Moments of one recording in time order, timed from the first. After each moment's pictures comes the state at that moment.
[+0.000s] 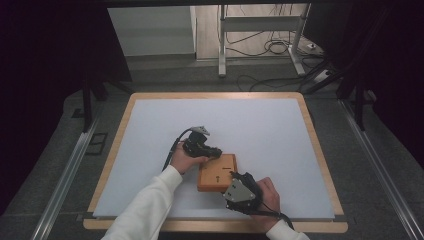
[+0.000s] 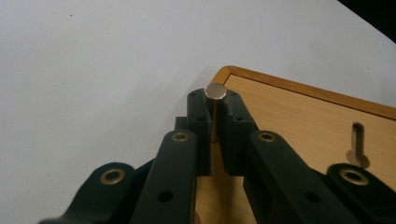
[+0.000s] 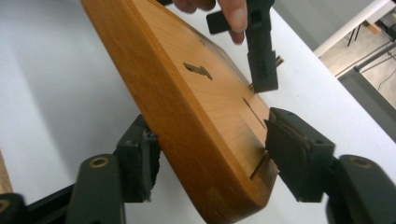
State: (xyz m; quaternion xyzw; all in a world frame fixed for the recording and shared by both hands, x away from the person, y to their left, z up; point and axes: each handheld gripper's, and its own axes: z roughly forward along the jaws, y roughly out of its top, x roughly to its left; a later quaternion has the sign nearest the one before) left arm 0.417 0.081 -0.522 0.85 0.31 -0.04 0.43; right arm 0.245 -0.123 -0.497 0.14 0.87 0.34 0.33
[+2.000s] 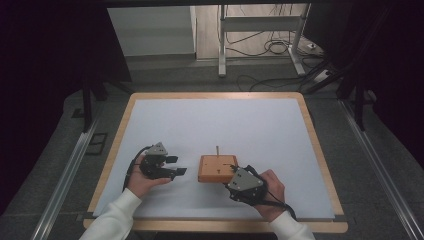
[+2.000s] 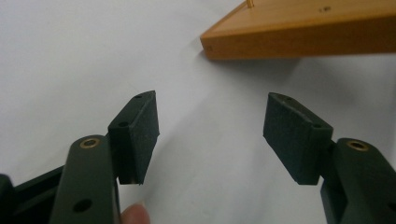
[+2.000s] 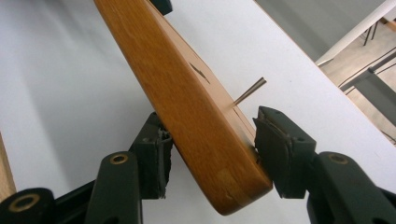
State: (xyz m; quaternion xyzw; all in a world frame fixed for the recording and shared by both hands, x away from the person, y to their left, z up) left arm 0.329 0.192 -0.524 0.84 0.34 0.06 0.42; right arm 0.260 -0.130 -0.467 0.14 0.87 0.36 0.30
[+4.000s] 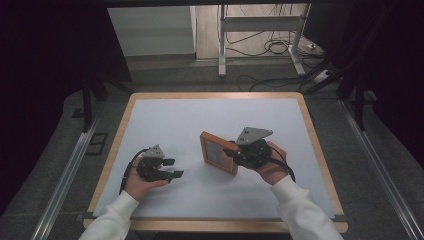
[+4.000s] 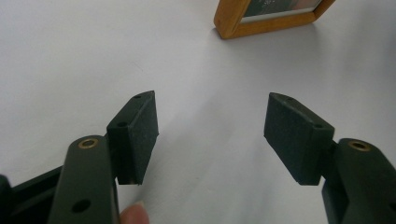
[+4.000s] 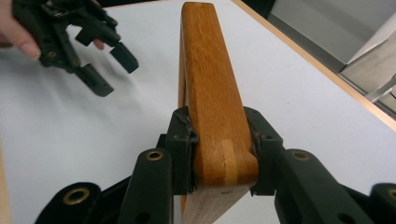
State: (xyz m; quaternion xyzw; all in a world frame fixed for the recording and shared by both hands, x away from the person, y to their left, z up) left arm 0.326 0.199 -0.529 0.84 0.35 0.06 0.42; right arm 0.334 -0.135 -0.410 0.19 0.87 0.41 0.20
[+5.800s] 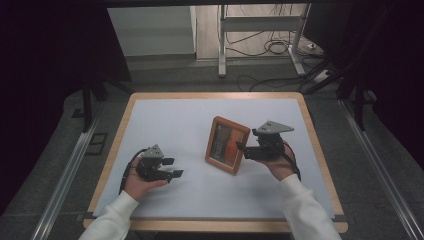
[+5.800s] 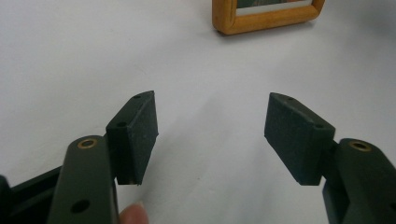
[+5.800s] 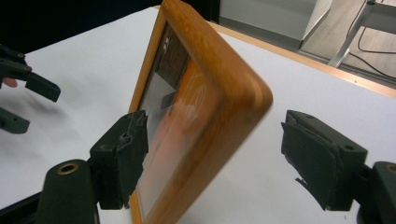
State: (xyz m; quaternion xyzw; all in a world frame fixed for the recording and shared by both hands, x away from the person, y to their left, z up) left arm 0.325 0.201 -0.527 0.84 0.35 0.07 0.42; right arm 0.363 -0.180 -0.437 0.33 0.80 0.45 0.21
